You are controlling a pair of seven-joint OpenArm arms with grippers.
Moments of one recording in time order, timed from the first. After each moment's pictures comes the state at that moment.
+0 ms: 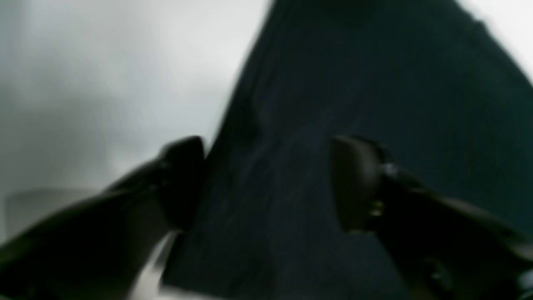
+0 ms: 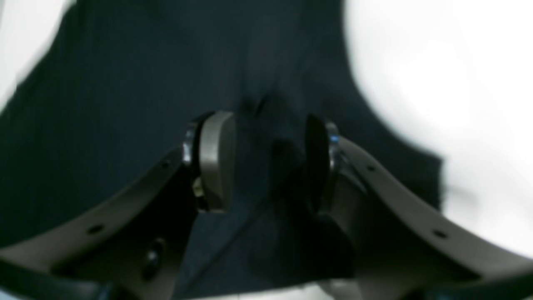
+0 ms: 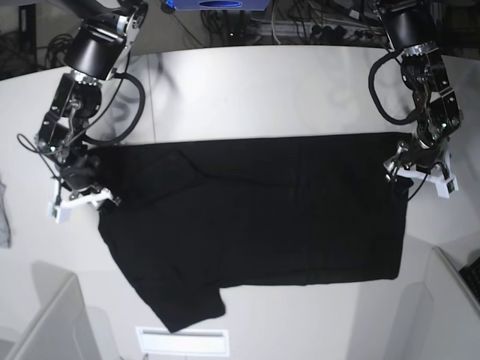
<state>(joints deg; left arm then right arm) 3.7 -16.4 -25.2 88.3 -32.7 1.1 44.0 7.1 2.6 26.5 84.2 23.3 7.1 -48.4</state>
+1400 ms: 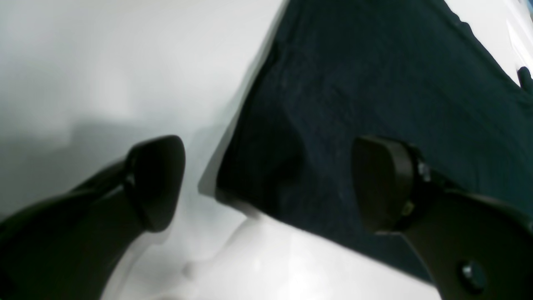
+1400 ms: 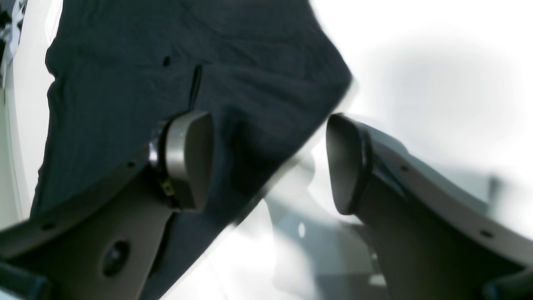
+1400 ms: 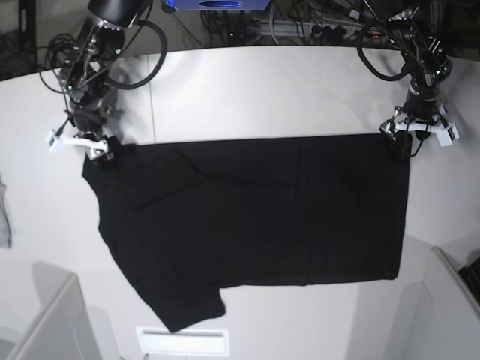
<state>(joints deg) 11.7 -6.4 -40.3 82.0 -33.7 -16.5 33.0 -8.3 -4.4 32.3 84.9 35.6 0.1 -31.7</state>
